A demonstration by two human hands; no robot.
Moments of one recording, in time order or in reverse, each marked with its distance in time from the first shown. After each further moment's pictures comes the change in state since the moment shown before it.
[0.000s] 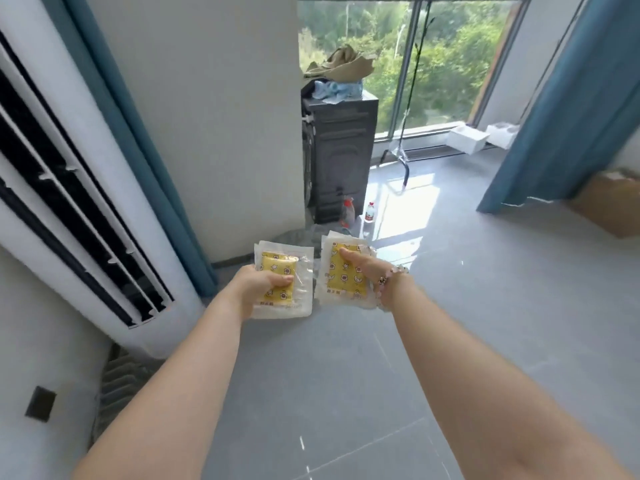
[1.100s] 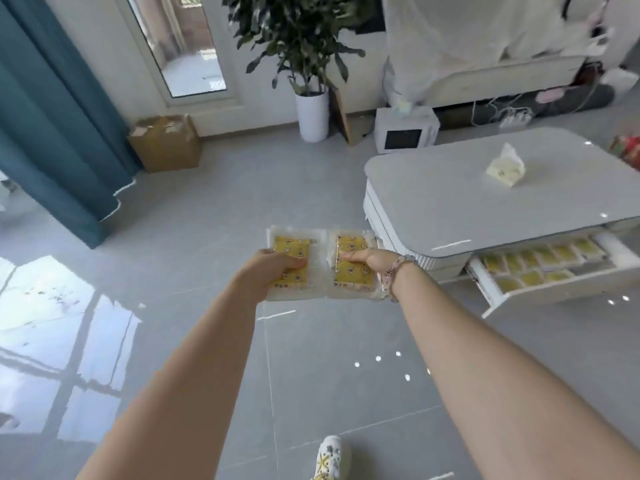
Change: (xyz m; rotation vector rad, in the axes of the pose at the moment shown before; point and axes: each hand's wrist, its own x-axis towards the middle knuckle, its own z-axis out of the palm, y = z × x) left_hand -0.048 0.025 0.704 0.753 -1.177 0.085; right_hand -0.221 0.240 -0.493 0.901 1.034 0.032
